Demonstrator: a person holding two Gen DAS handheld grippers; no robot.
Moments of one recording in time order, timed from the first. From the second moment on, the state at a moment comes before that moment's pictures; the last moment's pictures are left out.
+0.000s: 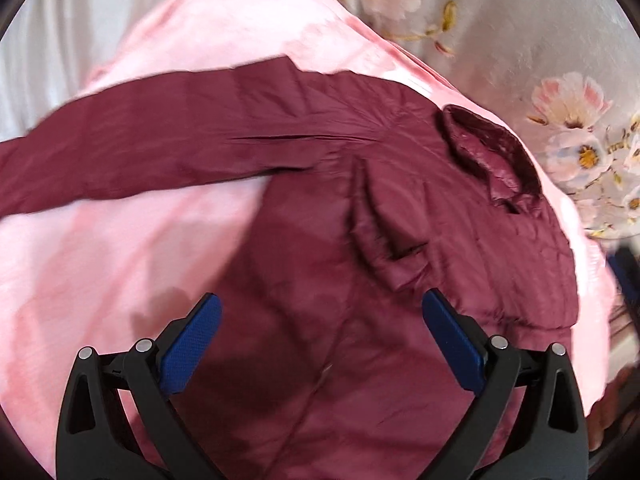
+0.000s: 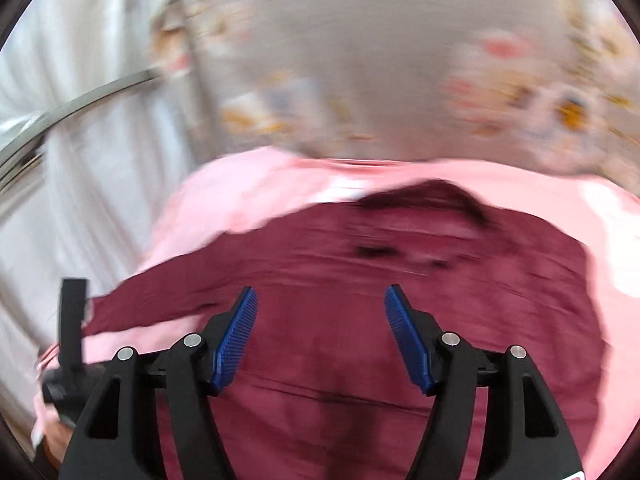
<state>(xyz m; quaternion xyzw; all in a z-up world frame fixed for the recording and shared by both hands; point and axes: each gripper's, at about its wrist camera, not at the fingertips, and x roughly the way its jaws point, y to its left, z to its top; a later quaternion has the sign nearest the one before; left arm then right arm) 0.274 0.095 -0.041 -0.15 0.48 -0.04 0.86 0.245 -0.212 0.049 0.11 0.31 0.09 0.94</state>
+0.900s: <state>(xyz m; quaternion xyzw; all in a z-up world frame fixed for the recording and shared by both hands) 0.316 0.039 -0.081 -0.08 0.48 -0.07 0.87 0.231 -0.426 -0.086 0.33 0.38 -0.14 0.85</state>
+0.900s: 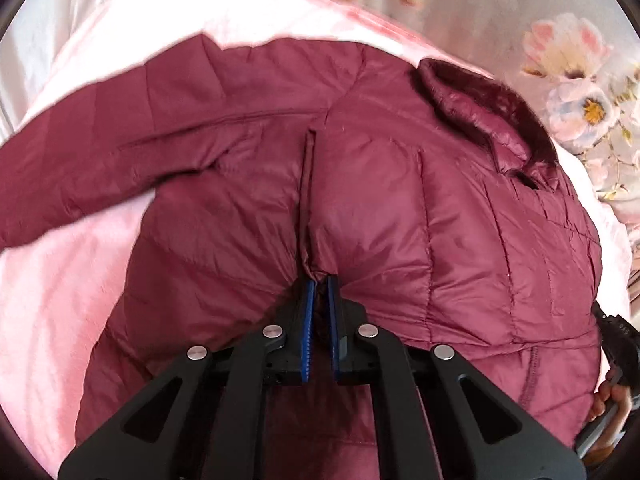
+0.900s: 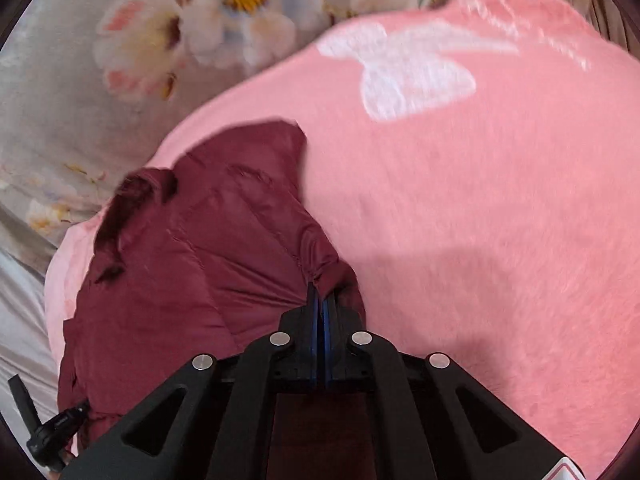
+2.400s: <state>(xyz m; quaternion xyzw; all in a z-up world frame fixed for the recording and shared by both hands) 0.301 -0.059 -0.078 0.05 0.42 -0.05 0.90 0.265 -0.201 -0.078 0.03 0.44 -0.02 0.90</state>
